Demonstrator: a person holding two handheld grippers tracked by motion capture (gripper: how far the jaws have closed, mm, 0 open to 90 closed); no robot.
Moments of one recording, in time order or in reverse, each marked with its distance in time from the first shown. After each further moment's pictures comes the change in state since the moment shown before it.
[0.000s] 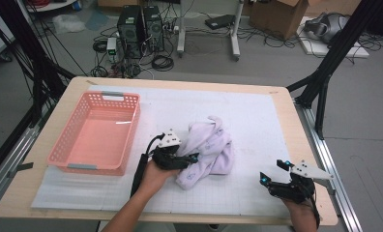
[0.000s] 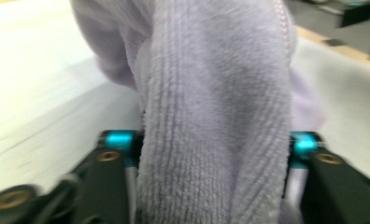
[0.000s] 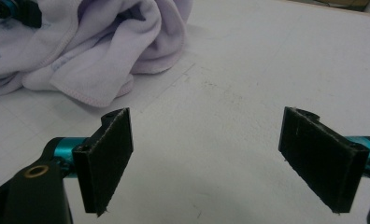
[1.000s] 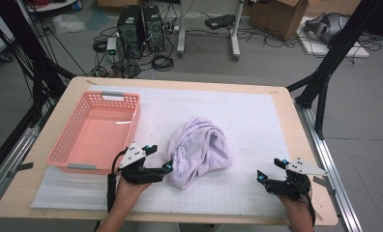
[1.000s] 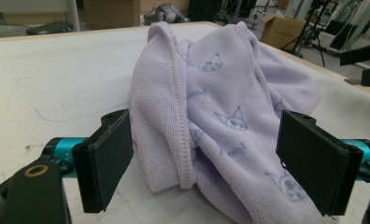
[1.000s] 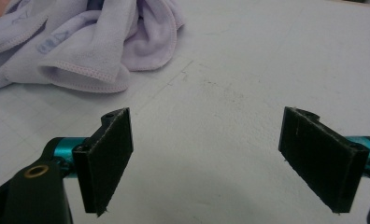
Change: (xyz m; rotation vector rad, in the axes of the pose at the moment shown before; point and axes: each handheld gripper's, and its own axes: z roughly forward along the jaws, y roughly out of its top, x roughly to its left) left arm 0.006 -0.042 -0.075 -0.212 0.118 -0.056; right arm 0.000 0.001 0.012 0.020 -0.011 0.014
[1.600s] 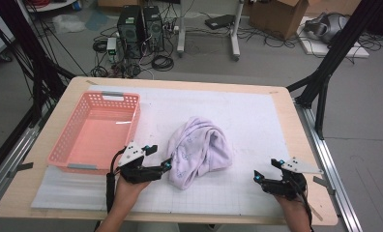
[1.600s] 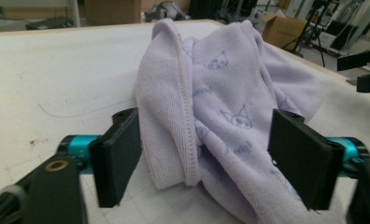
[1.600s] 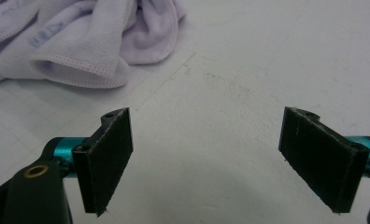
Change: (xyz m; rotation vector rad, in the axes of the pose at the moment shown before) left arm 0.005 -0.002 0.003 0.041 0.002 -0.007; right arm 0.006 -0.001 0.011 0.040 -0.011 0.012
